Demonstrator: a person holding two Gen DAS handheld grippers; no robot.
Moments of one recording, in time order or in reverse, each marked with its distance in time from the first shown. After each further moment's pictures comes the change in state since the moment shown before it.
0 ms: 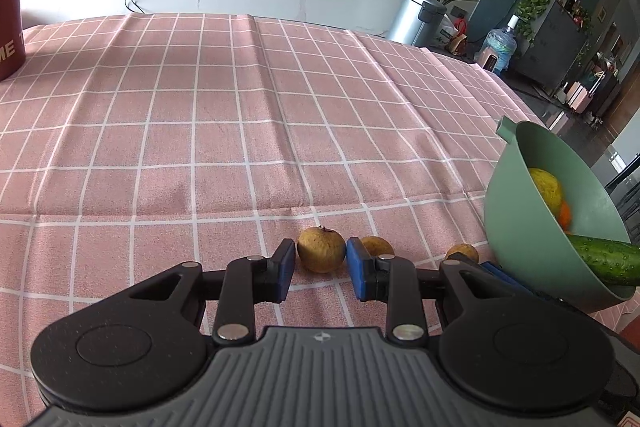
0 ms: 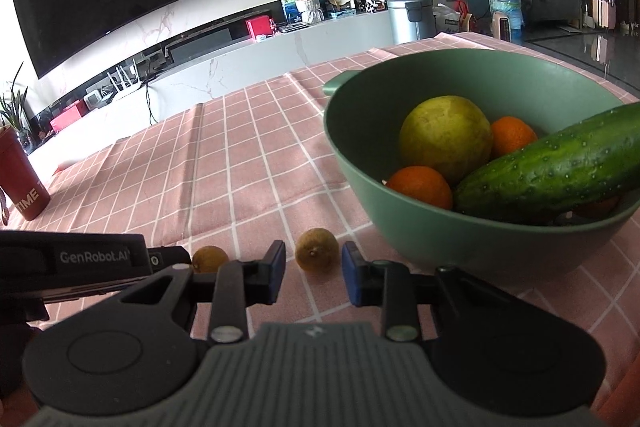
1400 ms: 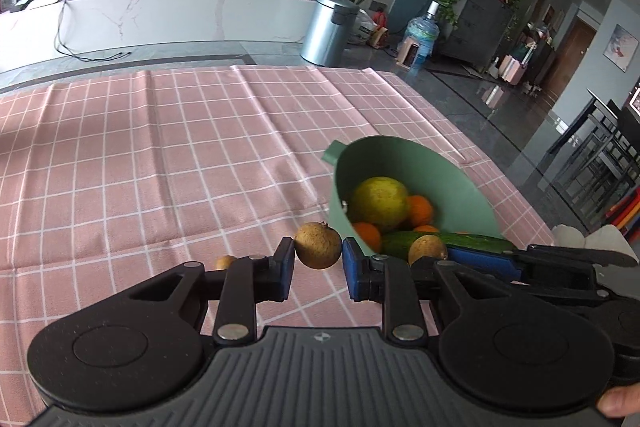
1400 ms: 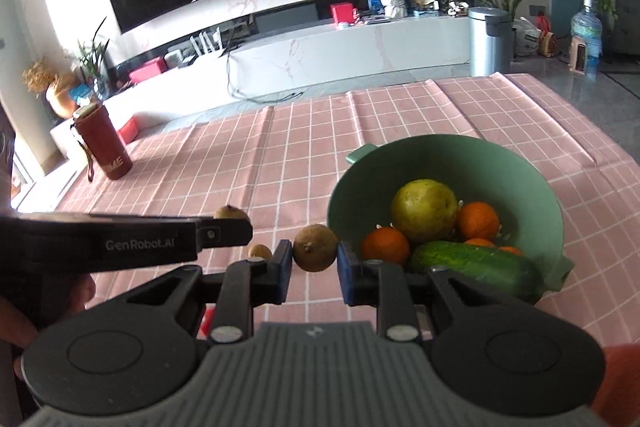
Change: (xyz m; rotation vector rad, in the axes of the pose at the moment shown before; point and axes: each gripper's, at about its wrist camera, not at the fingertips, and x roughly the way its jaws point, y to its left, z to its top) left arm -0.066 -0.090 0.025 0.168 0.007 -0.160; right arm -0.095 -0.049 0.075 -0.214 0.116 0.238
